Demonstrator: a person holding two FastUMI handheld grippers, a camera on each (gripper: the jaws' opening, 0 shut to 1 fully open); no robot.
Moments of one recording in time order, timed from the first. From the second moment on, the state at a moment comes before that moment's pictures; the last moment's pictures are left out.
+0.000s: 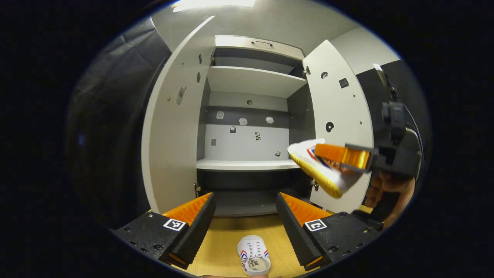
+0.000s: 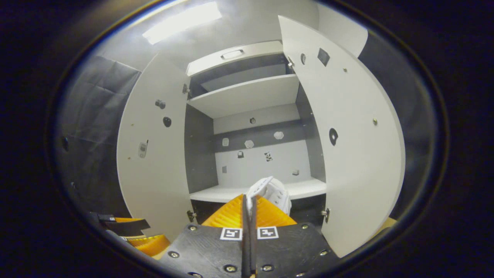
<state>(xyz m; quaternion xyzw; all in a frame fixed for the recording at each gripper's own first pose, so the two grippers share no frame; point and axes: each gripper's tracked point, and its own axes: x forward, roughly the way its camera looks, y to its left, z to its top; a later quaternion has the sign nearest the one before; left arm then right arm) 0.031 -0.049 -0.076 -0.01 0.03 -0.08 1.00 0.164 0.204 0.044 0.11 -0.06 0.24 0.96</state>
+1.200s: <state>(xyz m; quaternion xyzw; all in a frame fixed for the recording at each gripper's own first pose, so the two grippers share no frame) 0.079 -0.046 -0.141 -0.02 0.08 -0.07 0.99 0.470 0.244 0.012 -0.06 0.04 0.18 0.98</state>
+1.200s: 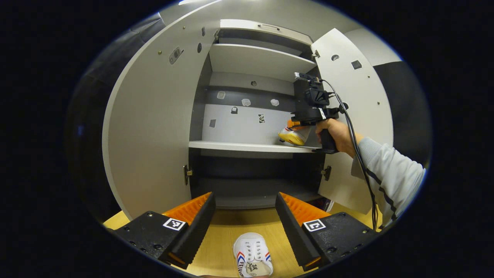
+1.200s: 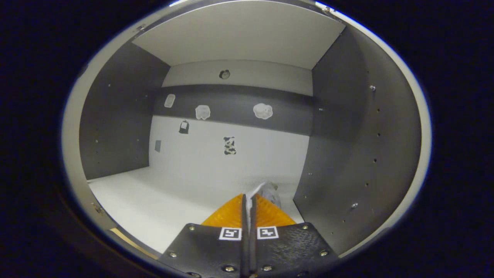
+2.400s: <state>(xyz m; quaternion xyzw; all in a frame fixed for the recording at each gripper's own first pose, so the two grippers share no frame) 0.038 -0.034 -0.235 0.01 0.20 -0.06 0.98 0.158 0.151 0.058 0.00 -0.09 0.16 0.98</state>
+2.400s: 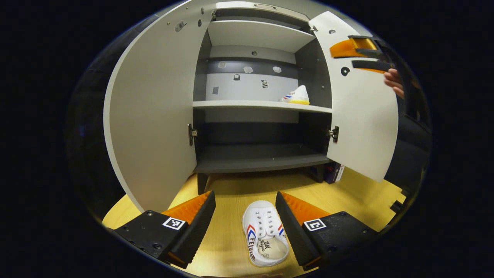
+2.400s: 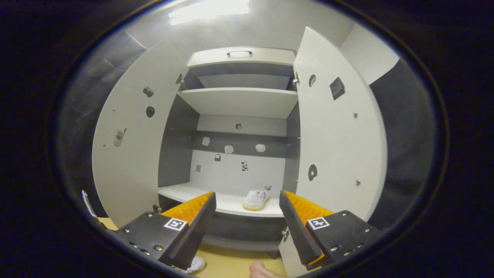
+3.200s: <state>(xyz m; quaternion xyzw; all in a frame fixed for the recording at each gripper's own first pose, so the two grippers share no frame) 0.012 -0.028 -0.350 0.00 0.34 -0.09 0.94 0.087 0.046 -0.028 0.06 -0.04 0.07 0.99</state>
